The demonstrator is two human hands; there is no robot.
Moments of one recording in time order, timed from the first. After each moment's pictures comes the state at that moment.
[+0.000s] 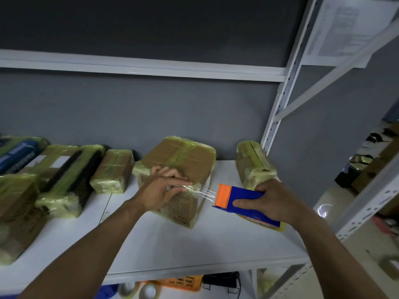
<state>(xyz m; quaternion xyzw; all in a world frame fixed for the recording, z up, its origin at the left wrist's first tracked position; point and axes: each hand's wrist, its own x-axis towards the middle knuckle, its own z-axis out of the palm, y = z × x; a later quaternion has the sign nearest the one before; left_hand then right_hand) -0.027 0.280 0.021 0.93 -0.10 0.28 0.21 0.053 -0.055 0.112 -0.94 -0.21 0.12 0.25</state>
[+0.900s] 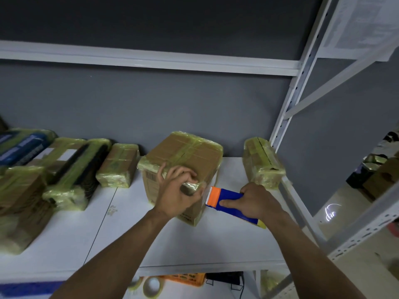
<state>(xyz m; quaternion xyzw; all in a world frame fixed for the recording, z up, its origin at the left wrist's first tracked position) -0.020 0.227 0.002 0.88 0.05 0.40 0.24 0.080 0.002 0.048 -0.96 -0.18 0.13 0.17</state>
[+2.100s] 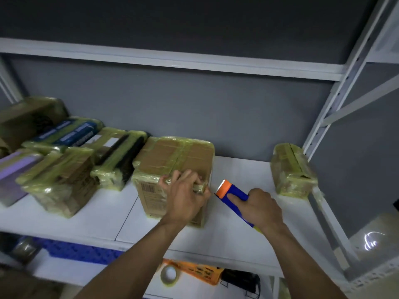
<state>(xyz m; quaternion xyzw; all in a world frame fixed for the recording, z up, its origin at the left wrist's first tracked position) -0.078 0.217 0.006 0.87 0.25 0.40 0.15 0.048 0.038 0.016 -0.96 -0.21 0.04 0.20</state>
